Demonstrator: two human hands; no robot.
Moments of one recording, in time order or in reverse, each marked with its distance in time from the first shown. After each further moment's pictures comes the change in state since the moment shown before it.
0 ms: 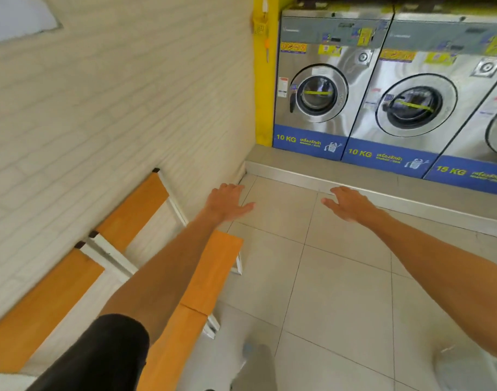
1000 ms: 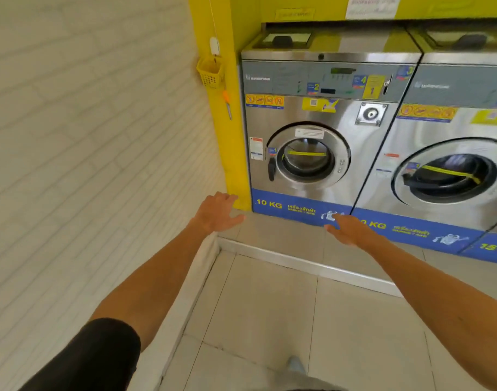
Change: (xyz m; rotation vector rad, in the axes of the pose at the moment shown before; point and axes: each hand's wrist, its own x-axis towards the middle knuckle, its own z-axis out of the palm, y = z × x) left_hand 0.779 -0.029 -0.105 0.058 0.027 0.124; right_hand 0.724 0.183 -0.126 0.145 -0.101 0.130
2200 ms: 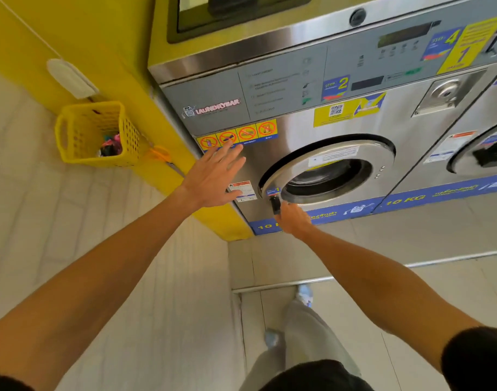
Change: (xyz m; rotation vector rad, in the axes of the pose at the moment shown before) left_hand 0.604 -0.150 -0.059 0.512 0.063 0.767; right_hand 0.527 -0.185 -0.007 0.359 0.032 0.336
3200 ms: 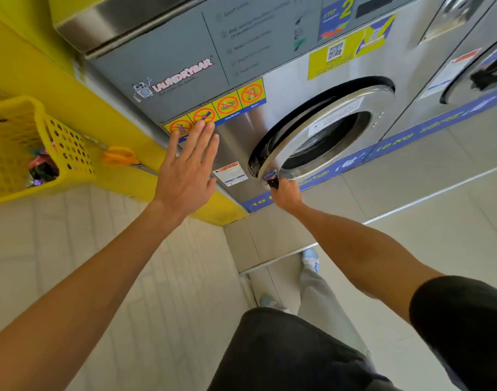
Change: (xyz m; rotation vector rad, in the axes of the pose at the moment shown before) left_hand -0.002 -0.019 0.052 0.099 0.156 -0.032; right_hand 0.062 0.005 0.068 0.370 0.133 0.297
